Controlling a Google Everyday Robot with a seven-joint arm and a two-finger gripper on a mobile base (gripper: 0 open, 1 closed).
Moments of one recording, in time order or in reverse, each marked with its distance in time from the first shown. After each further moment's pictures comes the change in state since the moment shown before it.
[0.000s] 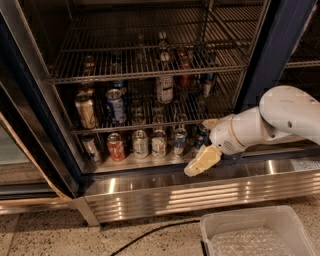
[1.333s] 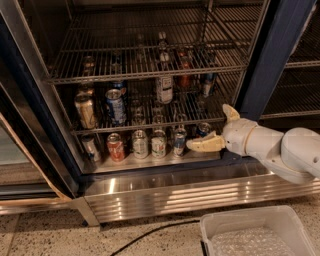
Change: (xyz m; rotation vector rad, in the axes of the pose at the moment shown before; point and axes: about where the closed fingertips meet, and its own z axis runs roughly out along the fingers) arm -0.019 -0.077 -0.025 0.352 -0.528 0.083
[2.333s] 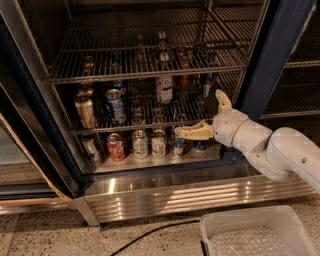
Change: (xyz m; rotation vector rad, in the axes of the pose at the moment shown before) arm -0.051 0.001 0.020 0.067 -0.188 -0.068
